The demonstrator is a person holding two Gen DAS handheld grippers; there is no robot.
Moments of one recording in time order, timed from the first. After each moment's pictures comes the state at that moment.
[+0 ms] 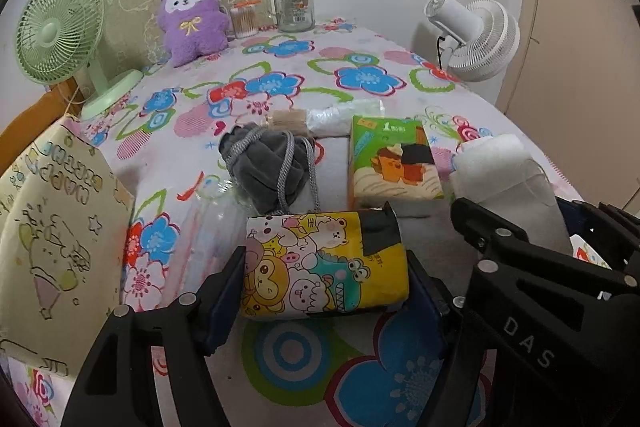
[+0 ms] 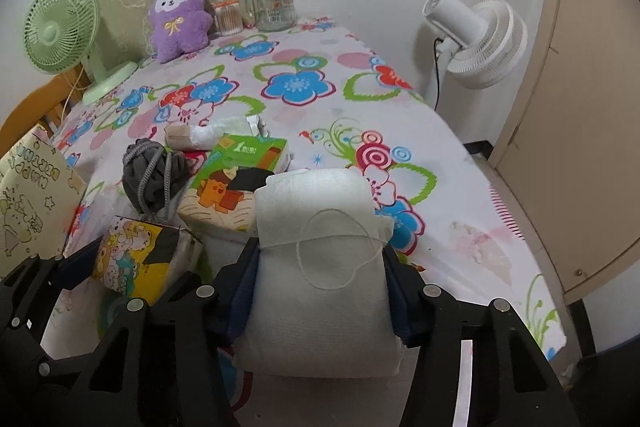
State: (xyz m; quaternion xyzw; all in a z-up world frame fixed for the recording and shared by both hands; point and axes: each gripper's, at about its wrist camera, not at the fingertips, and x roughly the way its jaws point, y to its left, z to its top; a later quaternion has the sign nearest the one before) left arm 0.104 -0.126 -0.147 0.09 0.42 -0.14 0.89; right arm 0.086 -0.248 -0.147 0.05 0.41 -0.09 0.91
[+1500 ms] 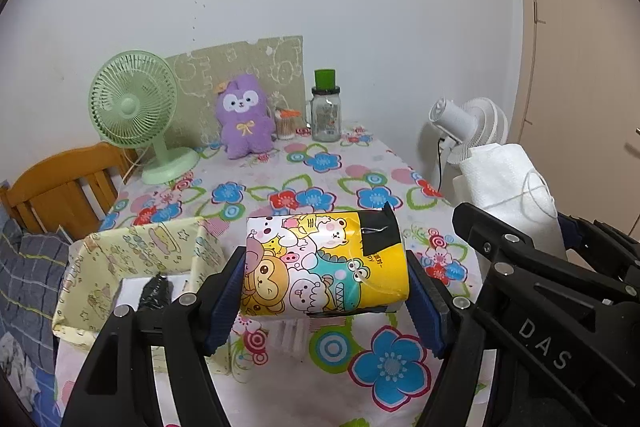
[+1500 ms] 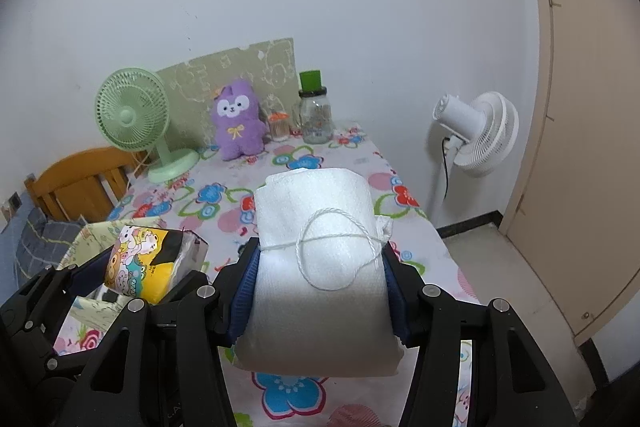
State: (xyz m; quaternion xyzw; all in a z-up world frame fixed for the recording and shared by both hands) left arm 0.034 -0.078 -0.012 0.05 0.29 -0.12 0.95; right arm 0.012 -0.207 -0.013 0.05 0.27 -0.05 0.96
